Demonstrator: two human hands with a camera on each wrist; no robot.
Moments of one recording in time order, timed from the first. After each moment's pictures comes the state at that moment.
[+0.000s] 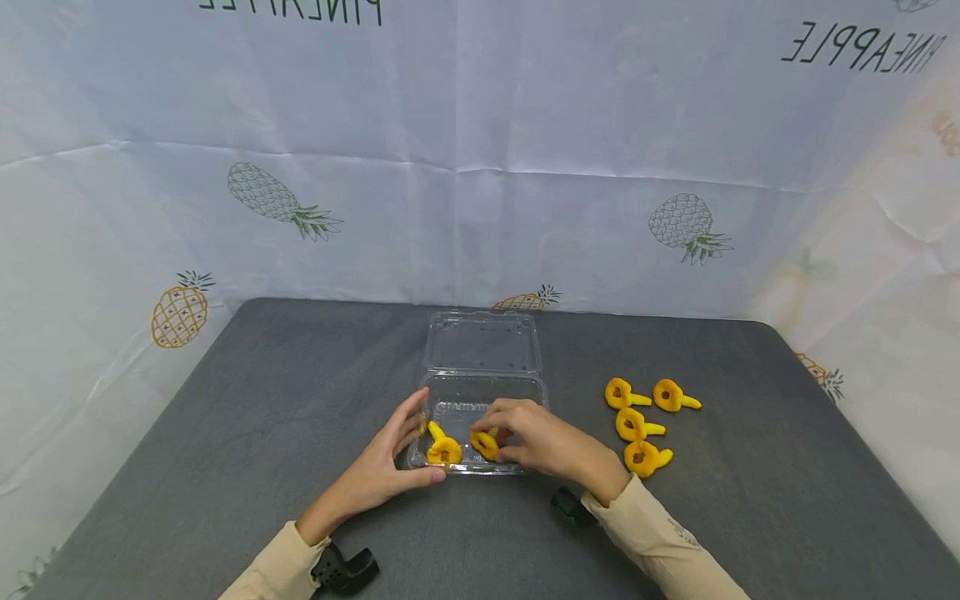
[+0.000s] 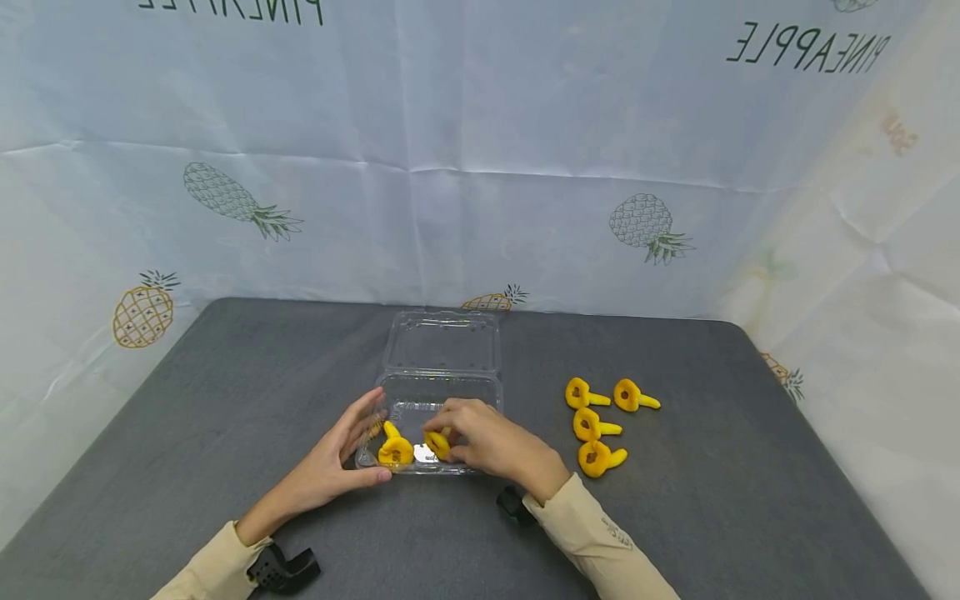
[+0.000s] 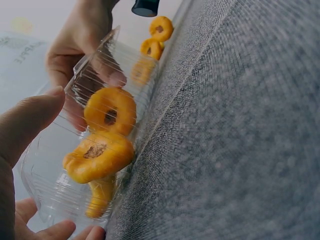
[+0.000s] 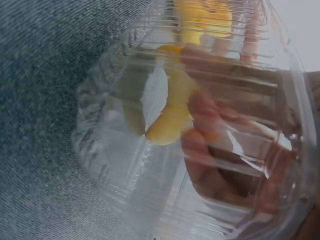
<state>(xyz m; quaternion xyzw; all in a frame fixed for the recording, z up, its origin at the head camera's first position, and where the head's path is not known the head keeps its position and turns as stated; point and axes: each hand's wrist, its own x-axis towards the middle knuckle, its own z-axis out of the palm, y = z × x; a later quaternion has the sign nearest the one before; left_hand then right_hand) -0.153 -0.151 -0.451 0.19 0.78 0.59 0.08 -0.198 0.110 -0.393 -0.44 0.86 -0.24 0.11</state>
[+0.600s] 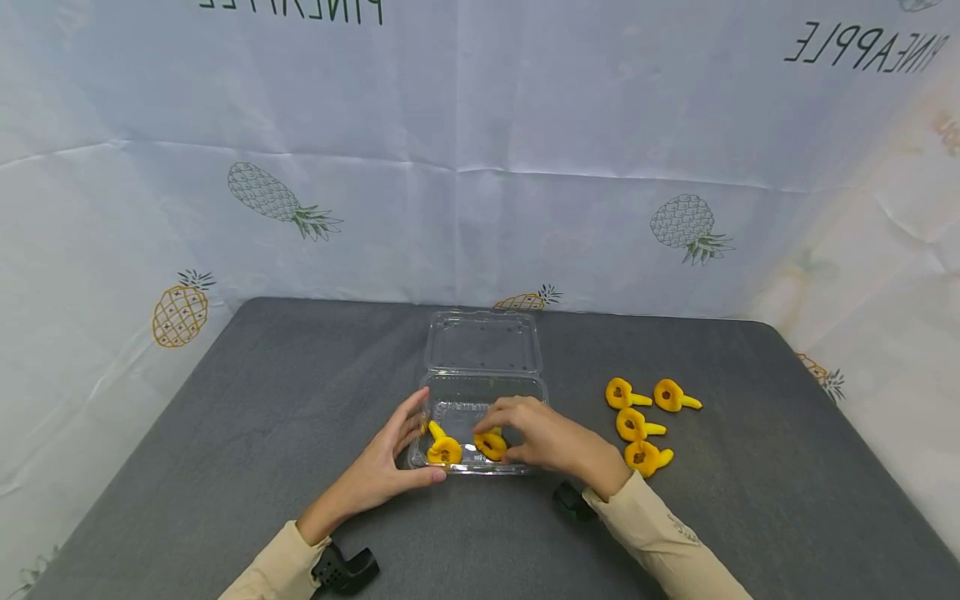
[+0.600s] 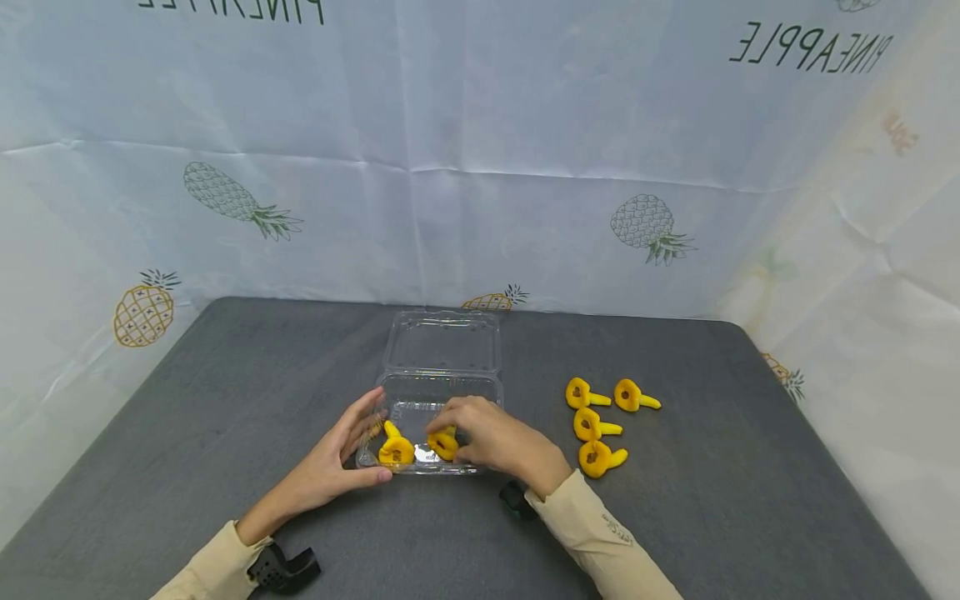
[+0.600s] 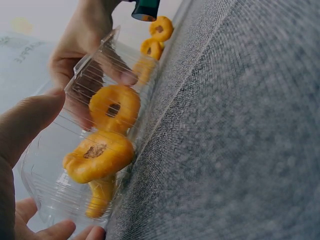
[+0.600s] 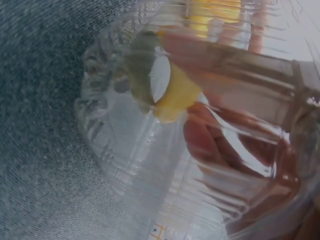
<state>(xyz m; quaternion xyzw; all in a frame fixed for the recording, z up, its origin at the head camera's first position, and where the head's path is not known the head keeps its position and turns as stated) -0.153 -0.151 -0.451 0.19 0.78 0.59 0.08 -0.202 0.110 -0.391 -0.43 0.88 -0.19 0.11</state>
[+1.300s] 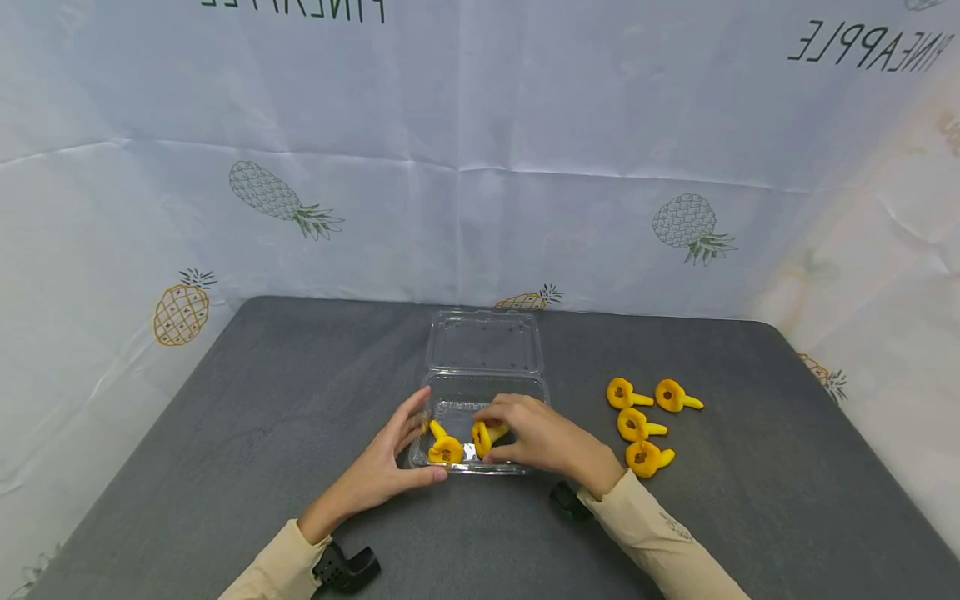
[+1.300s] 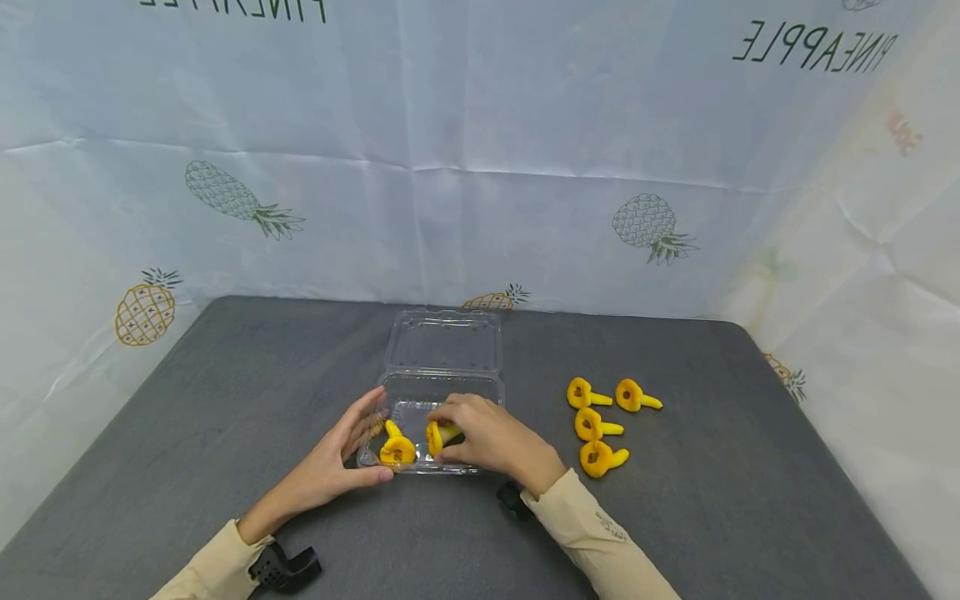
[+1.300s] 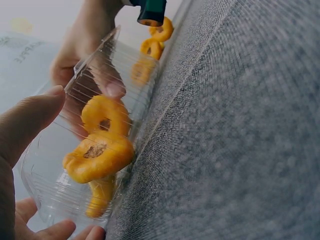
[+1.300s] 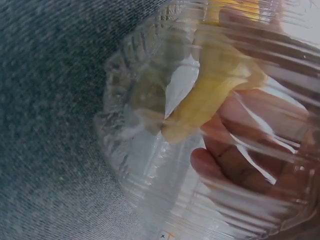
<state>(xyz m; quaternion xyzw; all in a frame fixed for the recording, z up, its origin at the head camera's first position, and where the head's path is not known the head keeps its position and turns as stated) -0.155 -0.151 -0.455 0.20 0.78 0.58 0.08 -0.204 0.104 -0.399 -0.40 0.89 -0.21 0.09</state>
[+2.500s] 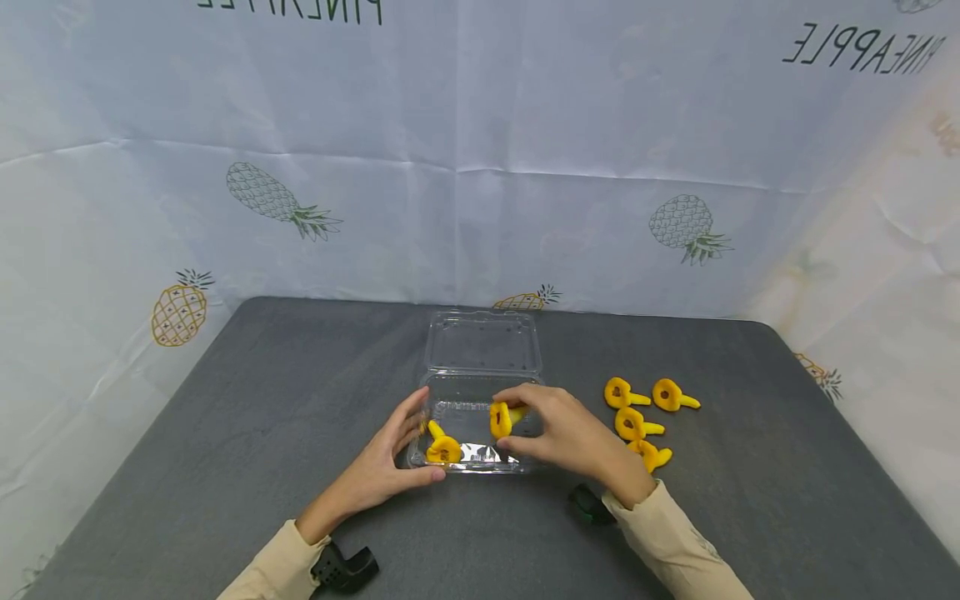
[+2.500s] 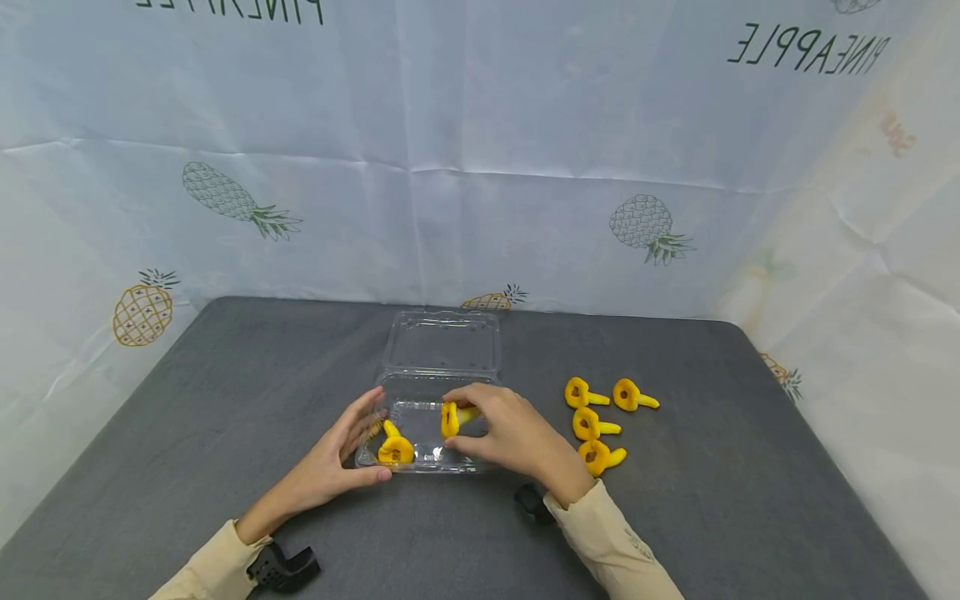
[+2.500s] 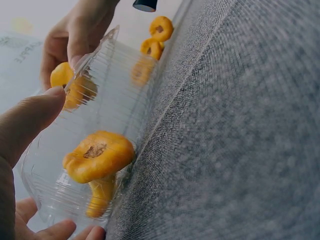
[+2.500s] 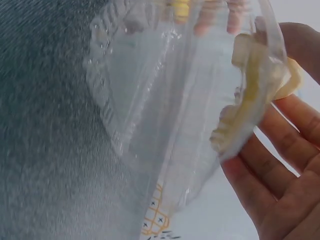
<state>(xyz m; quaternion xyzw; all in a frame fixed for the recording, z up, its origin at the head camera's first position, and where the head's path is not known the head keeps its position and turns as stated) -0.155 -0.151 -0.455 0.20 0.78 0.58 0.07 -0.191 0.133 -0.385 -0.35 0.89 -0.29 0.03</state>
